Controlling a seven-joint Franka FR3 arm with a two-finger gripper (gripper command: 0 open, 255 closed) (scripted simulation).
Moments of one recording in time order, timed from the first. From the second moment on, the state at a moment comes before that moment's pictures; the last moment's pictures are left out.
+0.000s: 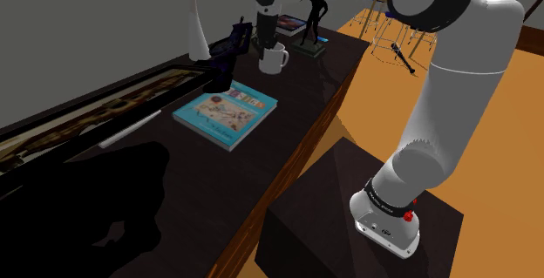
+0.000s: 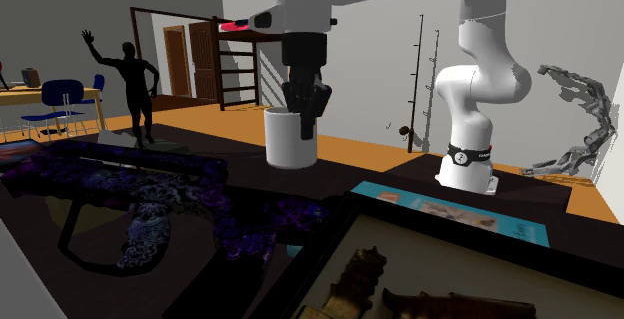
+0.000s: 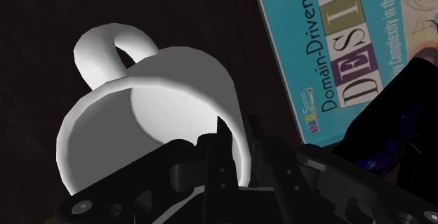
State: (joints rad) arm -0.06 0.27 -0.06 -1.70 0.02 1.98 0.07
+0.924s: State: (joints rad) arm -0.06 0.25 -0.06 -1.53 0.01 1.79 0.07
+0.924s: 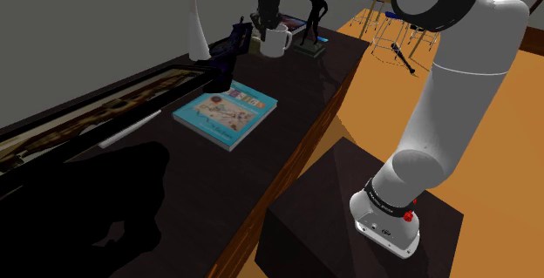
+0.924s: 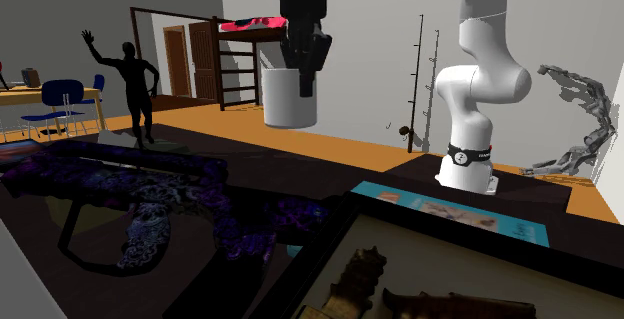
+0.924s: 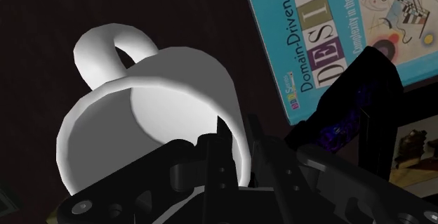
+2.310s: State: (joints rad) arm 0.12 0.02 0.08 -1.77 0.00 1.80 0.39
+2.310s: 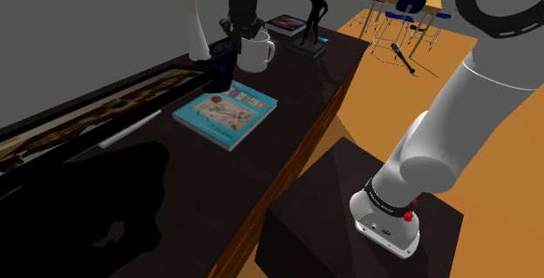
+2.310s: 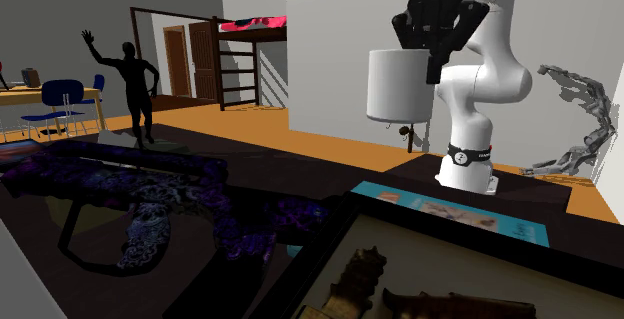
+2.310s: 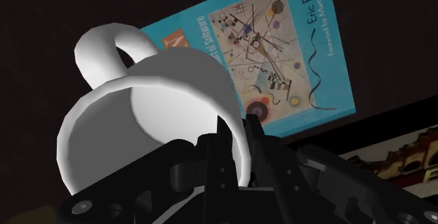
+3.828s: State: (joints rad) arm 0.33 0.03 0.29 -1.83 -0.02 1.86 0.83
